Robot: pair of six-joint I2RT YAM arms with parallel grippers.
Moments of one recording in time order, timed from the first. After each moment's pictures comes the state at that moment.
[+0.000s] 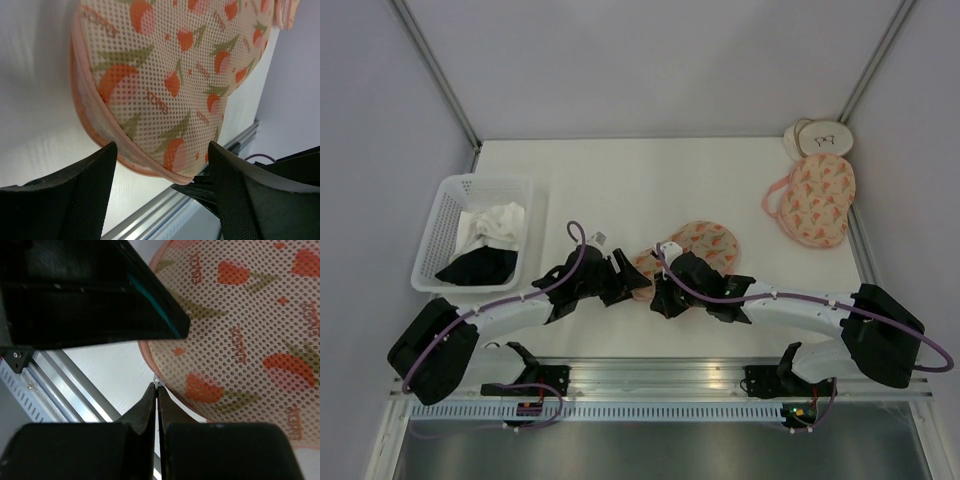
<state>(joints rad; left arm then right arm) -0.69 1.24 0.46 0.15 0.17 -1.09 0.99 1.34 0.67 -0.06 -0.07 0.51</state>
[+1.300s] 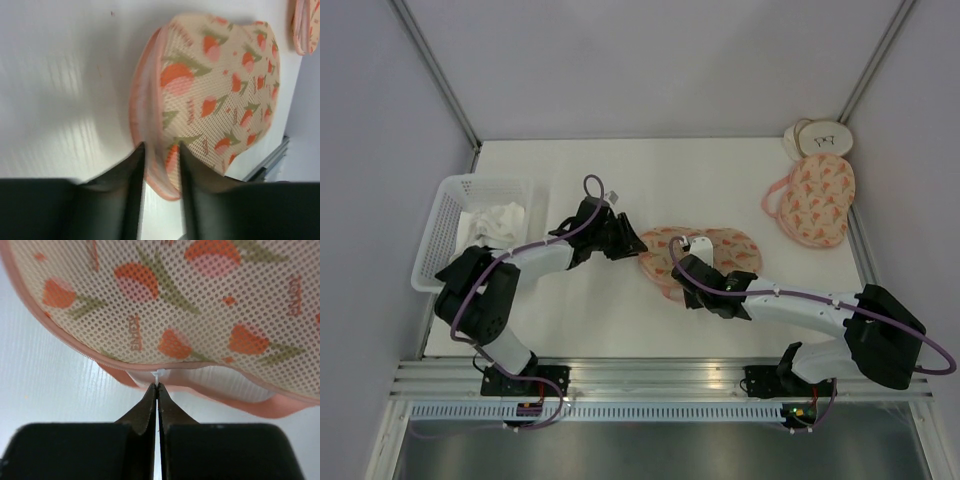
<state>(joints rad) -0.52 1.63 0.85 0.04 0.31 -0.80 0.97 1.34 0.71 -0.36 0.40 0.66</state>
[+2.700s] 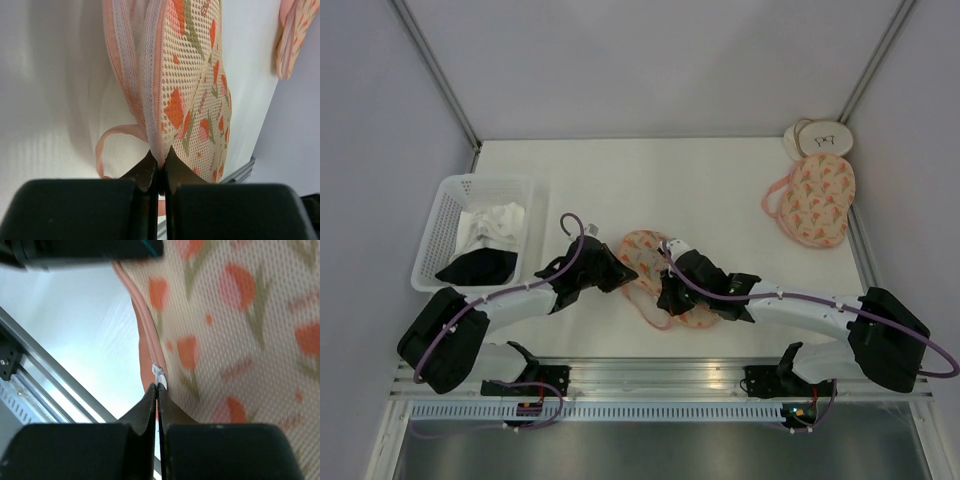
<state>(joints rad) -0.65 1.33 0.51 0.16 0.11 -1.14 0.97 1.32 0.68 -0.11 -0.04 0.53</state>
